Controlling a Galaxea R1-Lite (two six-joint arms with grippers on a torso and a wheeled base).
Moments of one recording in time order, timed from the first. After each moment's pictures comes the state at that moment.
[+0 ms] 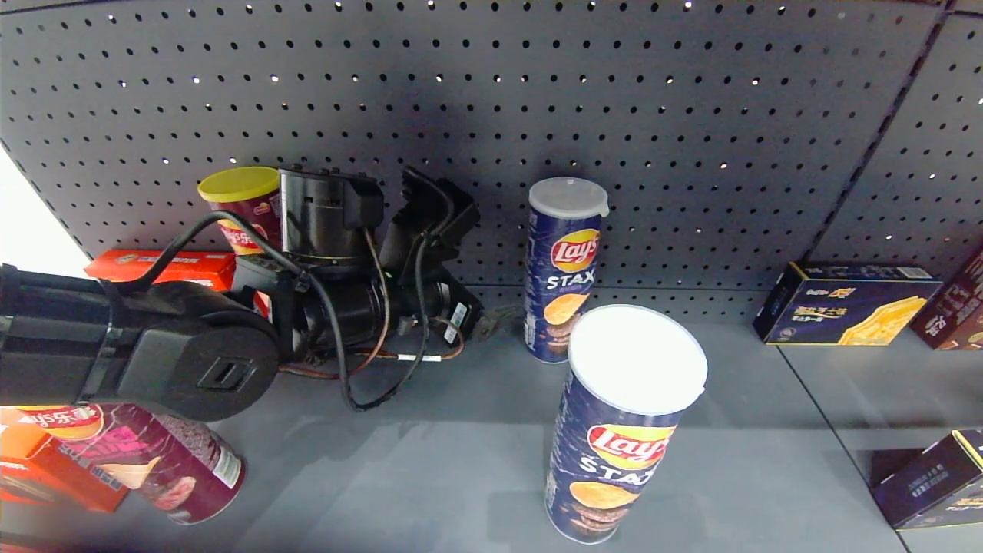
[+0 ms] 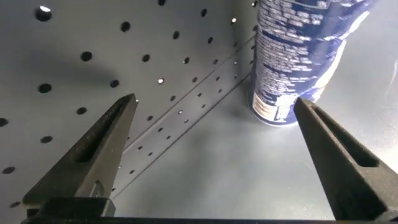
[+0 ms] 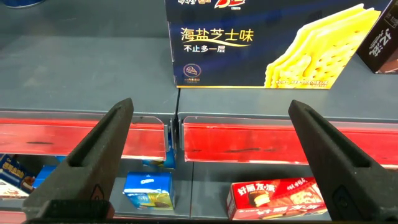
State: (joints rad) left arm -0.54 1.82 -1.12 -0.44 -0.10 0.31; right arm 0.00 0.00 0.00 0.00 0.00 0.00
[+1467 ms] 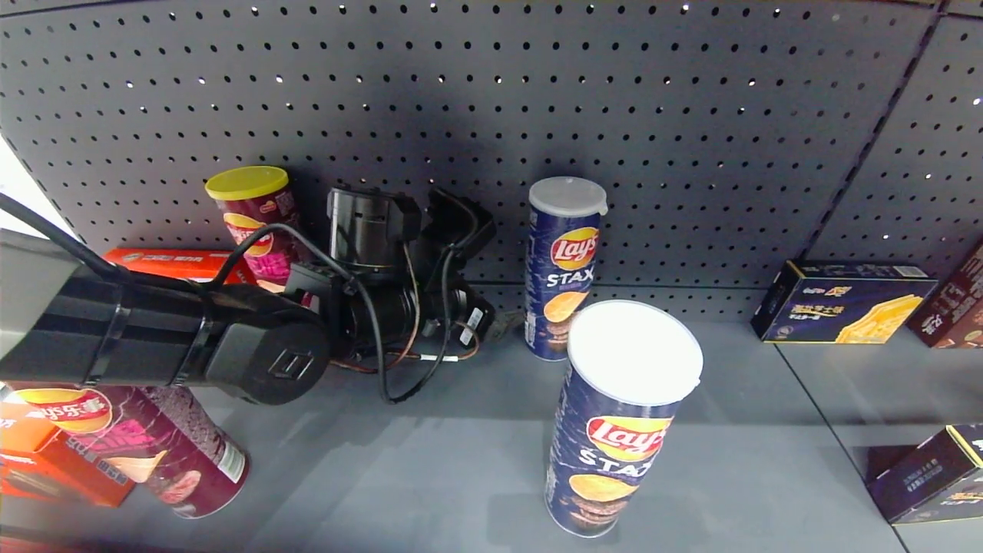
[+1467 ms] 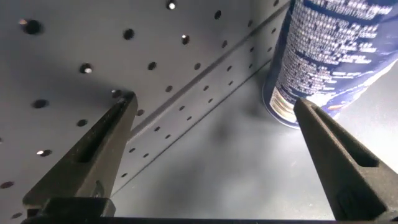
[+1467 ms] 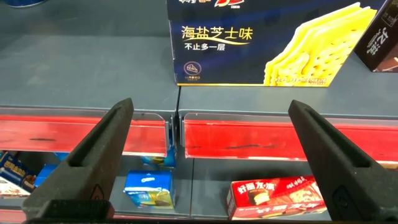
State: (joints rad) left arm -0.51 1.93 -1.20 -0.43 -0.04 0.31; right arm 0.00 0.00 0.00 0.00 0.00 0.00
